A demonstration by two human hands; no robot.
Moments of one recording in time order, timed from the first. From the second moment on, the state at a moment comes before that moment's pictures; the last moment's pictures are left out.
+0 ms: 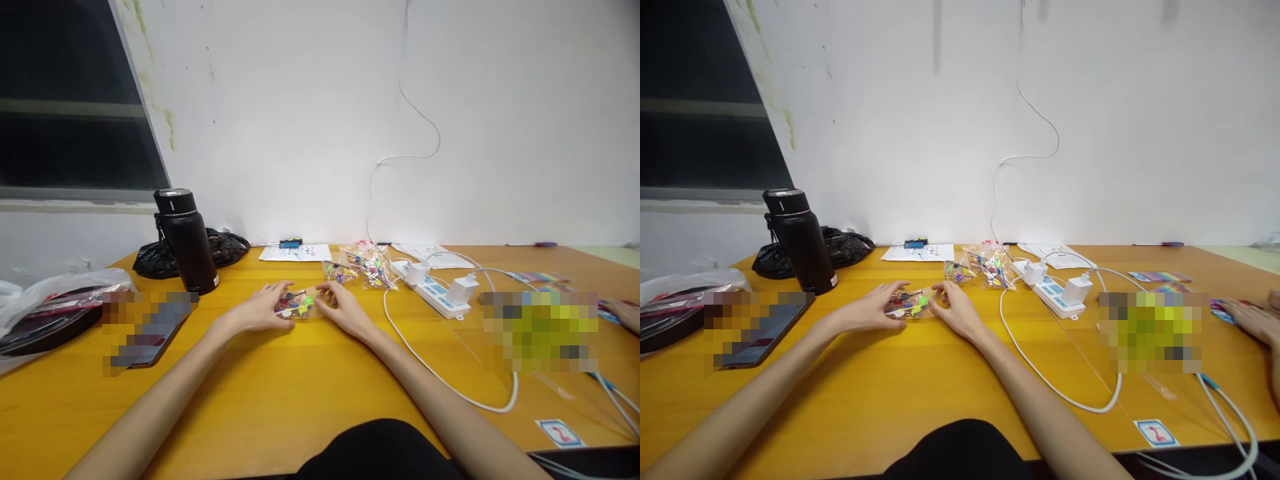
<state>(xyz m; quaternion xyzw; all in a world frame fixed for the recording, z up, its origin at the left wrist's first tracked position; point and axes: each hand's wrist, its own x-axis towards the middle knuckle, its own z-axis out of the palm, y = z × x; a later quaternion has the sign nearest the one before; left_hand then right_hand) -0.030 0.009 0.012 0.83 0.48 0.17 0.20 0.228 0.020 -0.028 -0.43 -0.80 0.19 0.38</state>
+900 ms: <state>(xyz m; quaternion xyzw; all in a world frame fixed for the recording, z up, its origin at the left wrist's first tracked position) -0.029 -0.001 0.004 0.85 0.36 0.38 0.06 0.230 0.015 -0.008 -0.37 -0.79 0.05 0.49</state>
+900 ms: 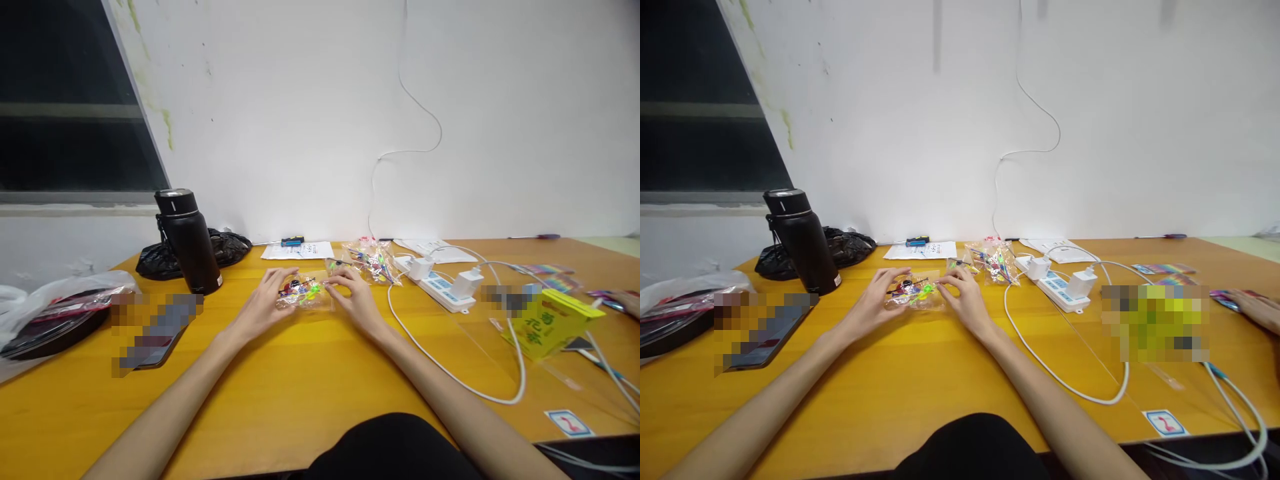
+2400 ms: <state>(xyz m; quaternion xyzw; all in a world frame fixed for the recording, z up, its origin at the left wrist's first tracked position) -0.018 -0.010 0.010 0.66 0.31 0.48 0.49 0.224 0.002 -0.004 -0.32 -0.78 0.33 0.42</state>
